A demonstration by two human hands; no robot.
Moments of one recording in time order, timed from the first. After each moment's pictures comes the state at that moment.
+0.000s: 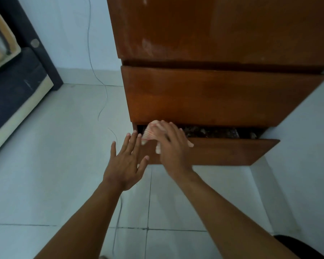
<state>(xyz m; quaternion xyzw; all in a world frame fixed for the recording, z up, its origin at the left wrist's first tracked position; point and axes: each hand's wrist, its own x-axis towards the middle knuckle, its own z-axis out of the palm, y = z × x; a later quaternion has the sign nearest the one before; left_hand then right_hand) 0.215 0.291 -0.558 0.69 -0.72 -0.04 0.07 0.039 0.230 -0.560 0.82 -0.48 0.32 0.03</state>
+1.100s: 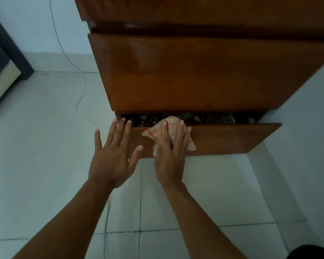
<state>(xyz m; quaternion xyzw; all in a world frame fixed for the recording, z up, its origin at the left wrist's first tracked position) 0.208 0.272 -0.577 0.68 -0.72 0.02 0.12 0.044 0.242 -0.635 0.68 -0.60 0.42 -0.02</state>
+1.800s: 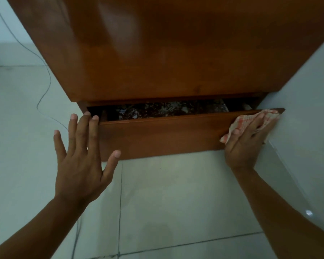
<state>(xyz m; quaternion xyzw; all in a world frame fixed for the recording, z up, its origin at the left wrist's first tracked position) 0.193 0.266 -0.603 0.69 -0.69 0.10 0.18 -0.195 0.164 -0.686 0.56 -0.70 0.43 0.11</state>
